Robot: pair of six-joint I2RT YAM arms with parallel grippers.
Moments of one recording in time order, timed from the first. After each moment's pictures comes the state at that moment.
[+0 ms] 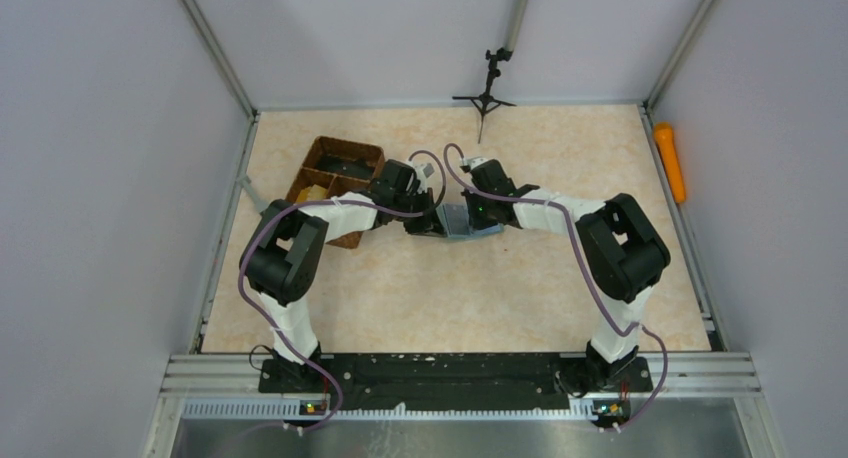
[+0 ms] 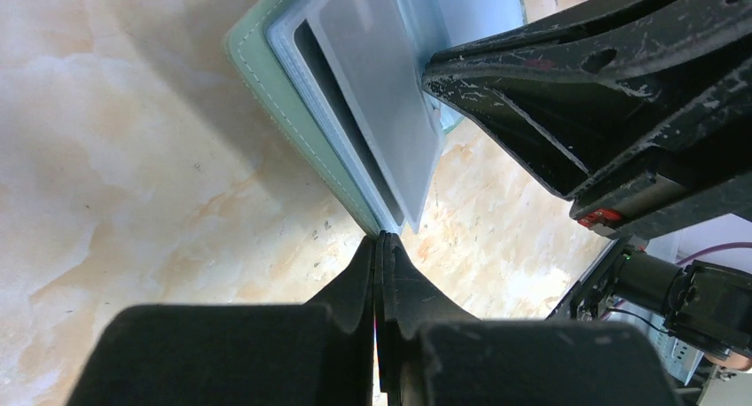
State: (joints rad) left arm -0.50 1.85 1.09 -0.09 0.51 -0.55; right arm 0.60 1.85 1.13 -0.18 -0.01 0.23
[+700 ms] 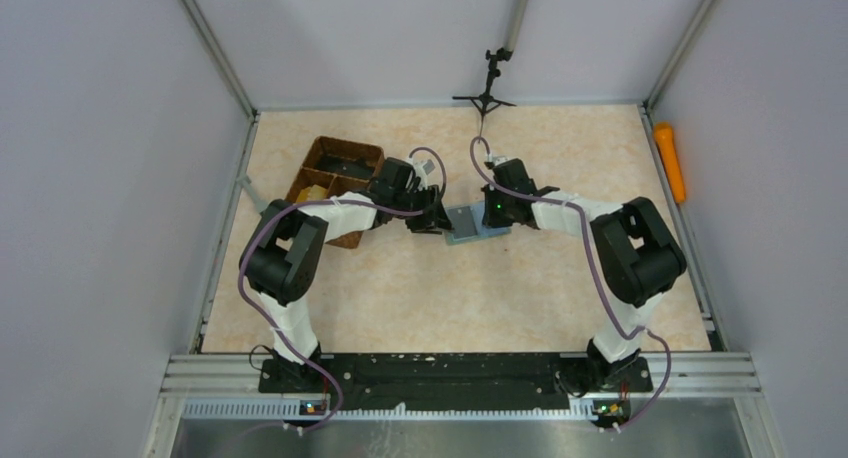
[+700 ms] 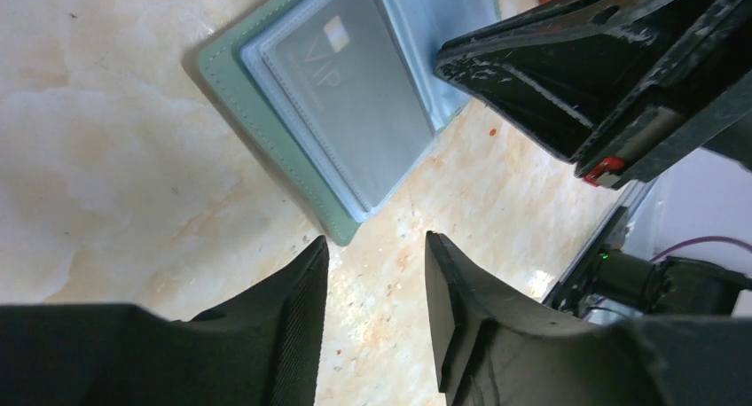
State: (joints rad) left arm -0.50 1.85 1.08 -0.04 0.54 -0.56; right arm 0.49 1.78 1.03 -0.13 -0.05 0.32
